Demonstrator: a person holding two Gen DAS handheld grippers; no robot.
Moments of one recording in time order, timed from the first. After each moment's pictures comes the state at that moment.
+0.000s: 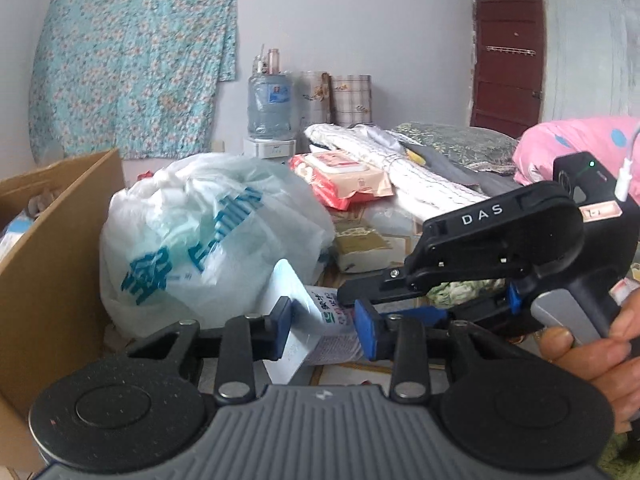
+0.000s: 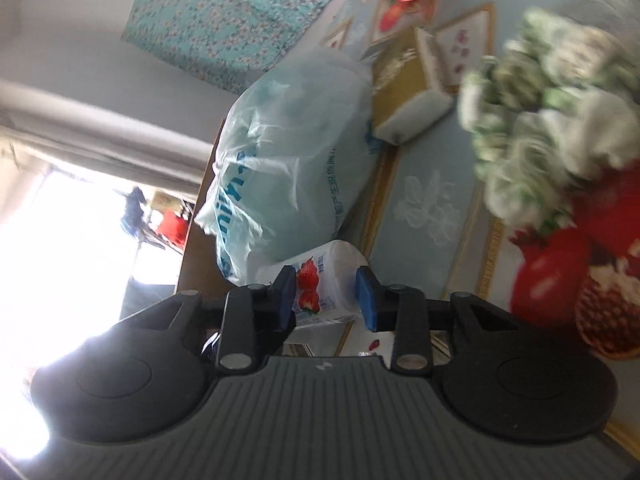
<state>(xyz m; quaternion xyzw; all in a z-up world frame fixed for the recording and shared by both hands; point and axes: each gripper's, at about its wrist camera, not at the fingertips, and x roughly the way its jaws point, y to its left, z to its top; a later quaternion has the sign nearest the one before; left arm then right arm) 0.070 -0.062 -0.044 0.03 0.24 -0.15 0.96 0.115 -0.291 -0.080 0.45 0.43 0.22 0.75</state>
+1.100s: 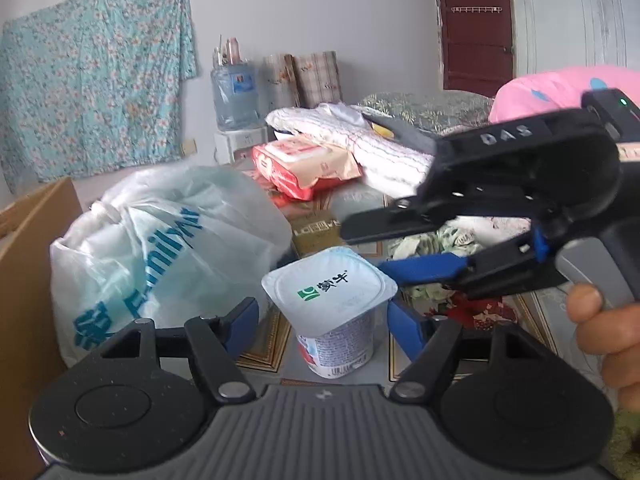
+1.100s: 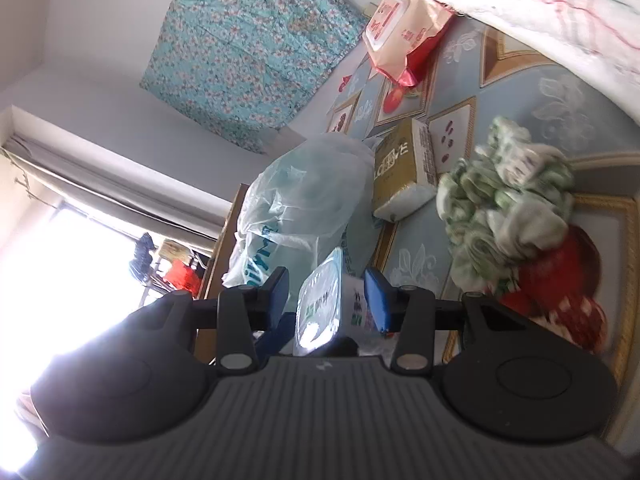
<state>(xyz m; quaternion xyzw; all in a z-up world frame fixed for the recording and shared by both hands) 0.097 -0.100 -0.046 0.09 0.26 -0.18 0.94 0.107 -0.324 -0.063 0.45 0.35 0.20 0.80</state>
